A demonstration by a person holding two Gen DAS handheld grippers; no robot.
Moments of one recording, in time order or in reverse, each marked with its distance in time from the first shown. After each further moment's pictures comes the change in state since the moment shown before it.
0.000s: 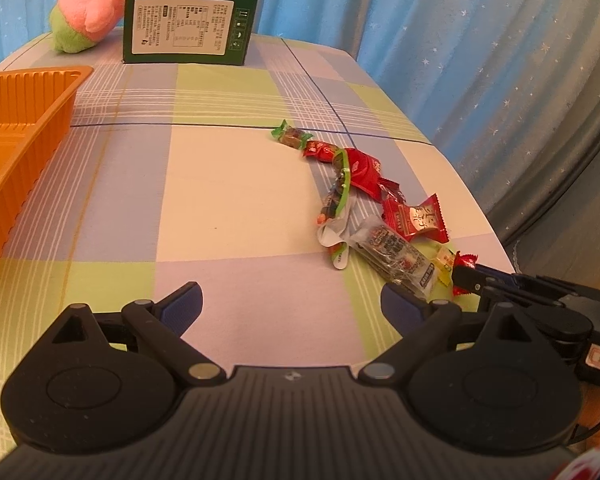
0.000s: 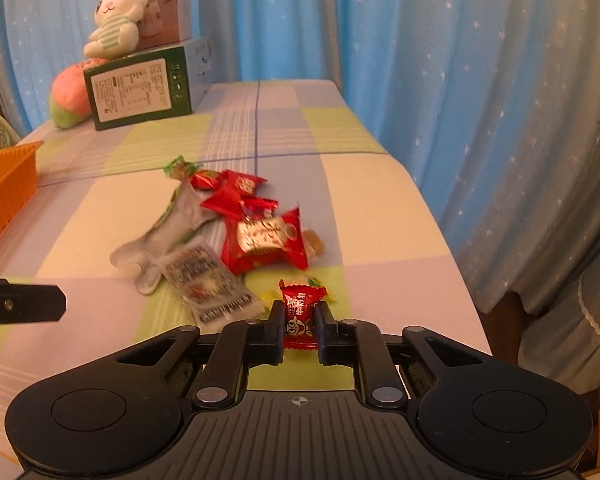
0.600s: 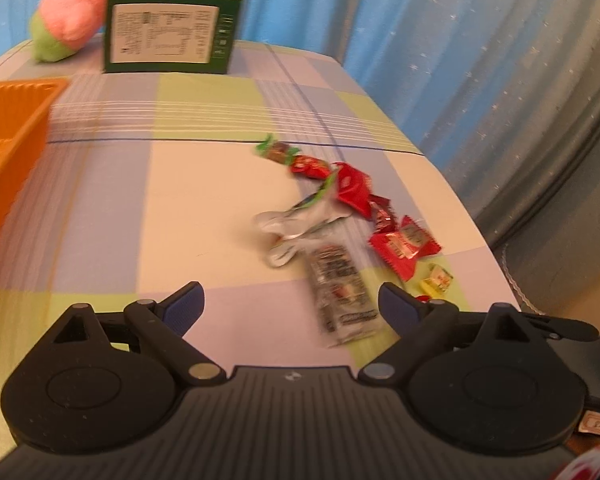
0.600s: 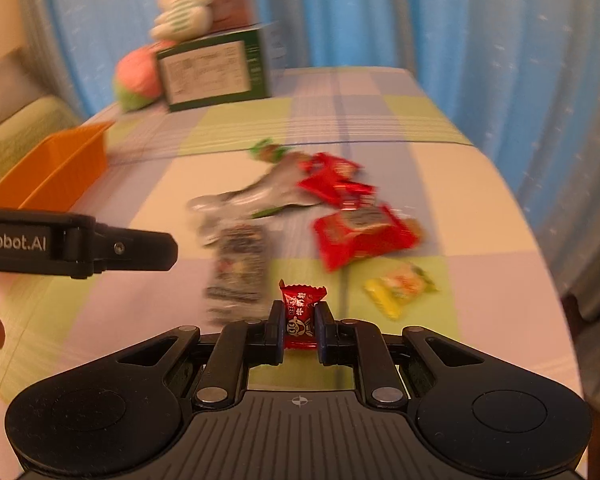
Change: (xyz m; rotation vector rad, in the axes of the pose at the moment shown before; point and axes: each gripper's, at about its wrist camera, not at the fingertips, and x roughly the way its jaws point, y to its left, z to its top) left arm 0.020 -0.006 0.018 0.027 -0.006 -0.052; right arm 0.002 0.019 -0.004 0.023 0.035 0.160
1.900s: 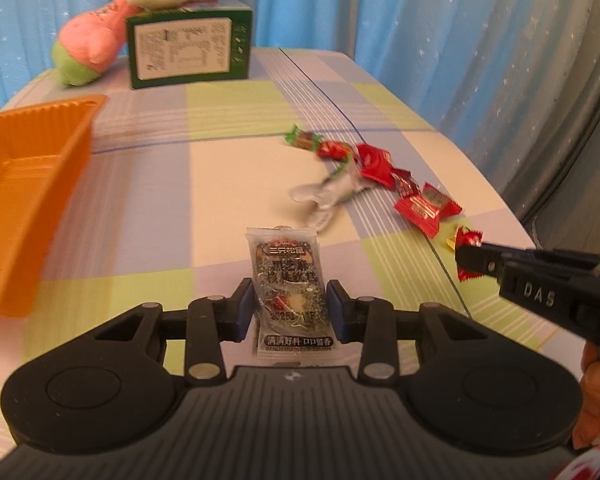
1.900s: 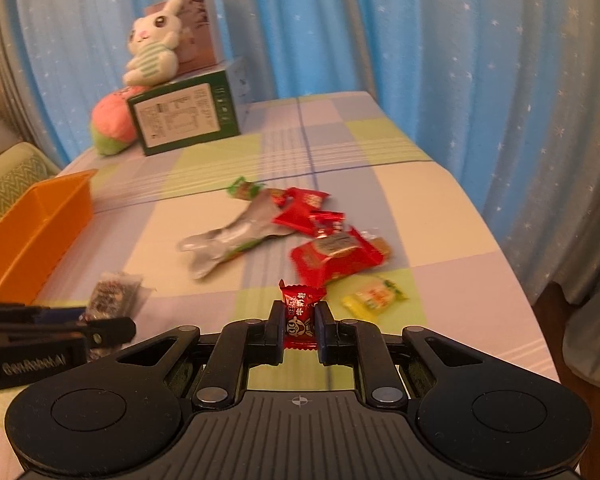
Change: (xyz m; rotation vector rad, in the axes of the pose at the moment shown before) left arm -0.046 0.010 -0.028 0.095 -0.024 0.121; right arm -0.037 0.020 0.001 0.051 -0.062 -0.012
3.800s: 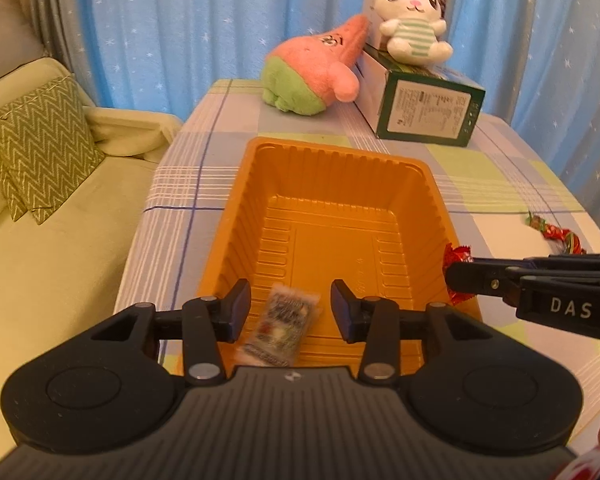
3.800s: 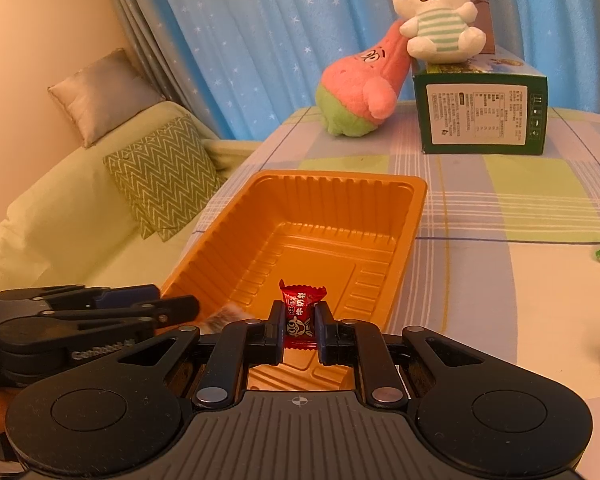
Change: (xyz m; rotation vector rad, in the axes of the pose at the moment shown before) left arm -0.078 0.287 0.037 -0.127 -0.050 0.205; right arm 0.088 0.286 0.065 -0.113 0.109 0.383
